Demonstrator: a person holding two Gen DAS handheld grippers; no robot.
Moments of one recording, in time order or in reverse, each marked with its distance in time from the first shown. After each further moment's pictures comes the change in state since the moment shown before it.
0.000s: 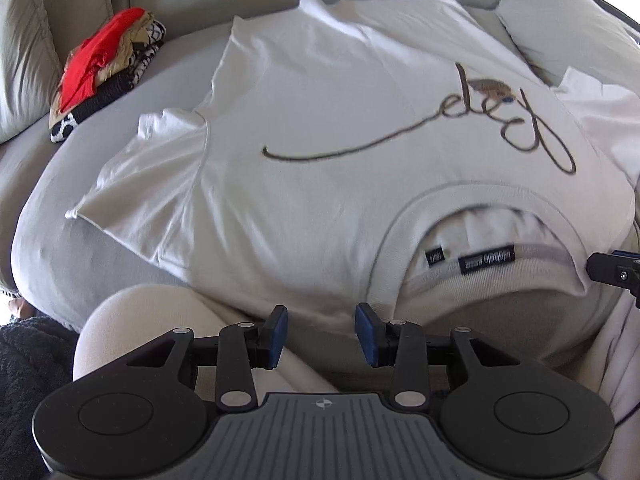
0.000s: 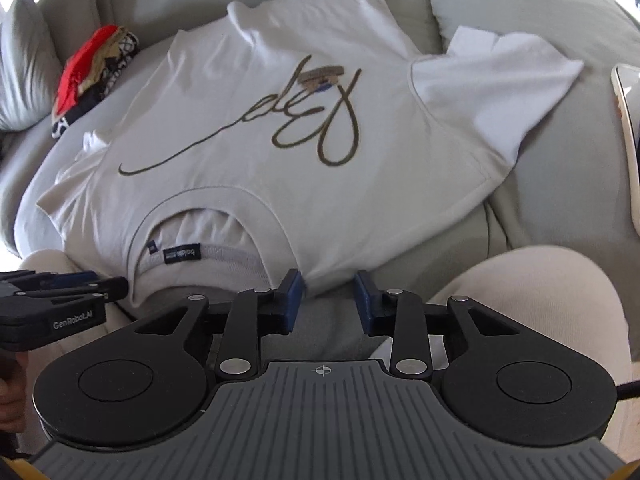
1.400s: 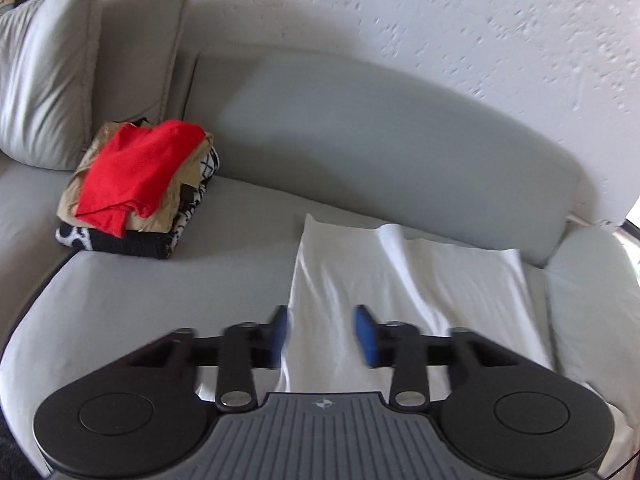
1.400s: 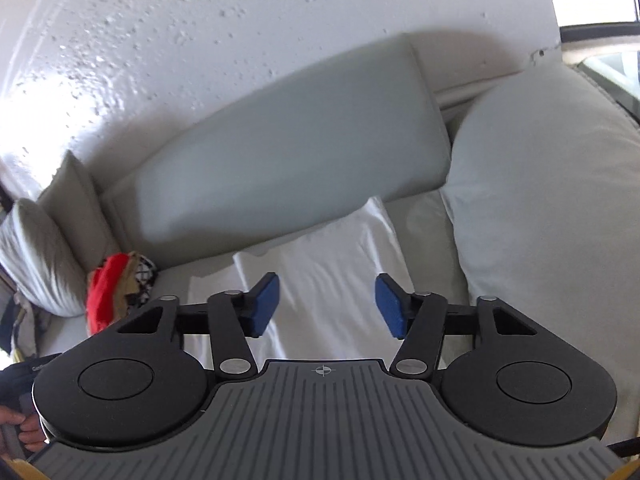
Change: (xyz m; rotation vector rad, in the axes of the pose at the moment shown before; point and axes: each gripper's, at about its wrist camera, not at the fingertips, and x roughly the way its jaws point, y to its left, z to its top) left arm -0.003 0.160 0.243 -0.317 -0.347 -0.105; right arm 0.001 -0.044 0.282 0.180 -0.360 0.114
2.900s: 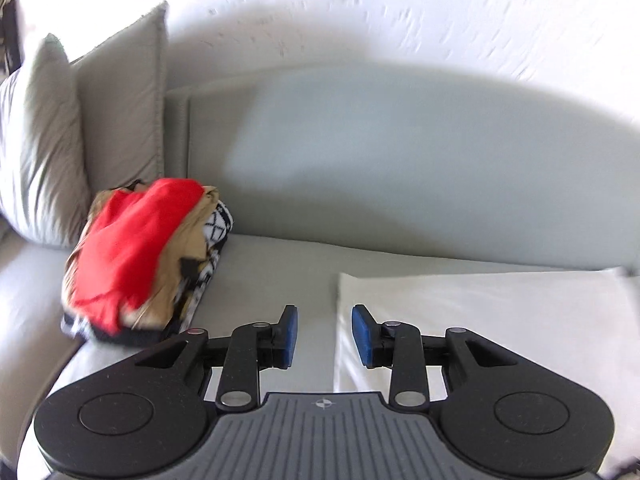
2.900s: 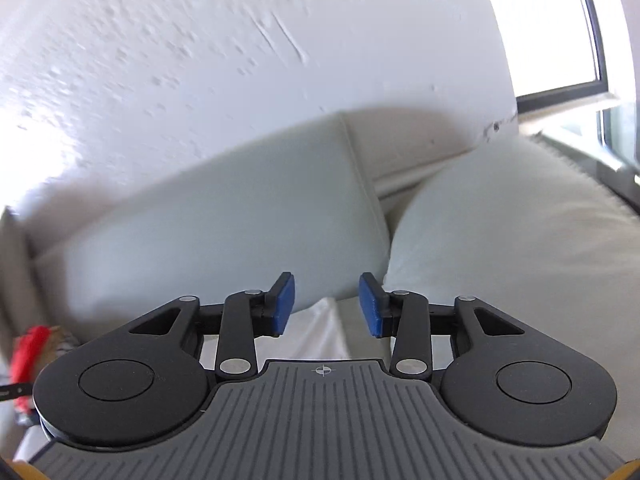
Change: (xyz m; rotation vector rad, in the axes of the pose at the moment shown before) left arm 0.024 -0.023 0.022 0.148 -0.119 0.130; right arm -0.029 -0.040 -0.005 -0.038 -0.315 -0.097
